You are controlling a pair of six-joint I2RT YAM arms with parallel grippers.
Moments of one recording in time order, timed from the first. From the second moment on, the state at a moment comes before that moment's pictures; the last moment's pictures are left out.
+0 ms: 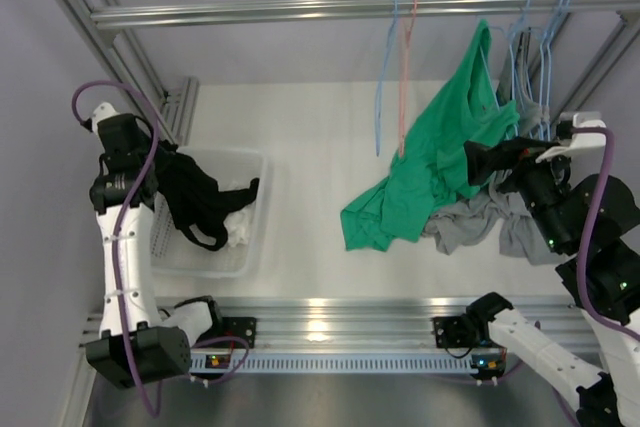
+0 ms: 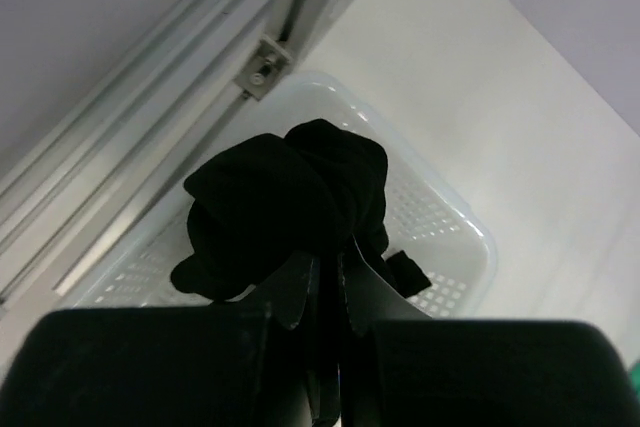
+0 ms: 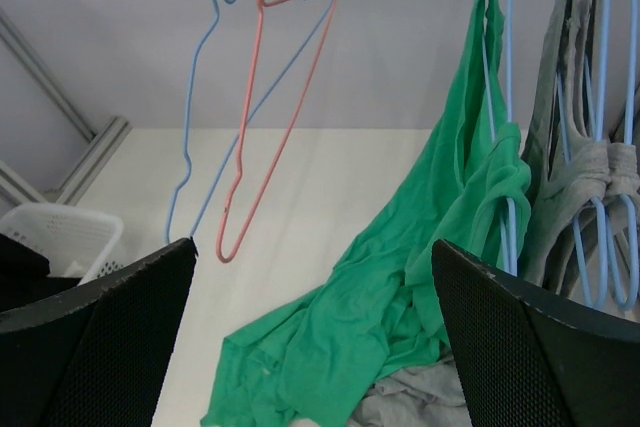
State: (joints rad) left arm 0.24 1.08 1.26 -0.70 -0.19 -0.50; right arm 0.49 0.65 1.28 -0.59 0.28 0.16
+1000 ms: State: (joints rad) left arm 0.11 1.13 0.79 -0.54 -0.02 -0.60; right arm 0.35 1.03 1.53 -0.62 0.14 0.13
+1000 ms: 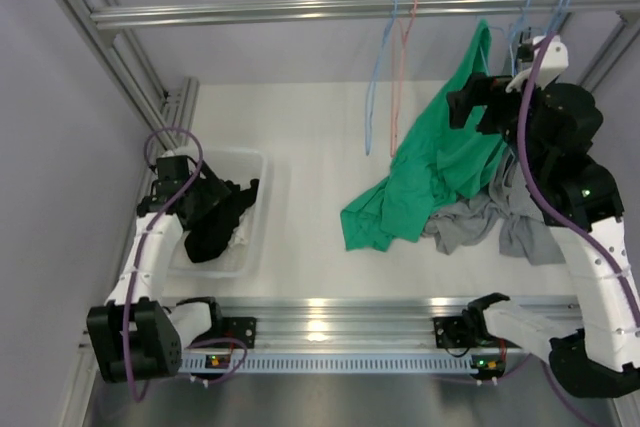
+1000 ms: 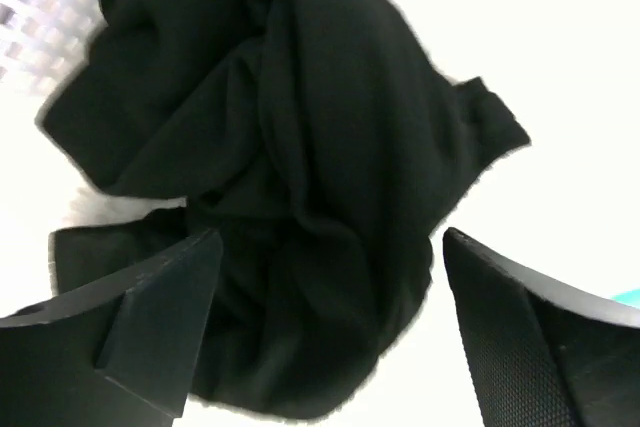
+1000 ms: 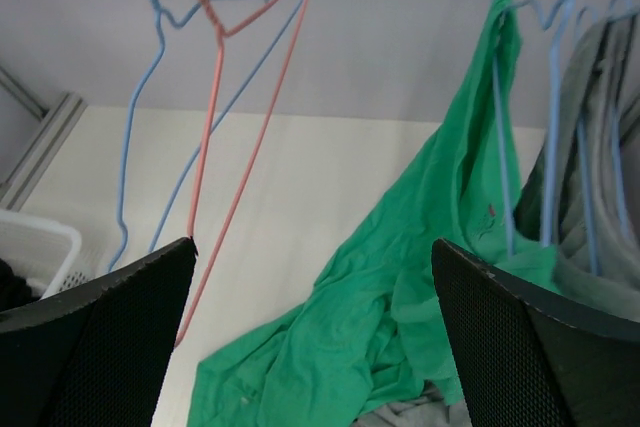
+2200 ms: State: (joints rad) left arm -0.22 0.63 1.02 -0.70 -0.07 -0.34; right arm -0.05 1.39 1.73 -0.69 -0.06 0.03
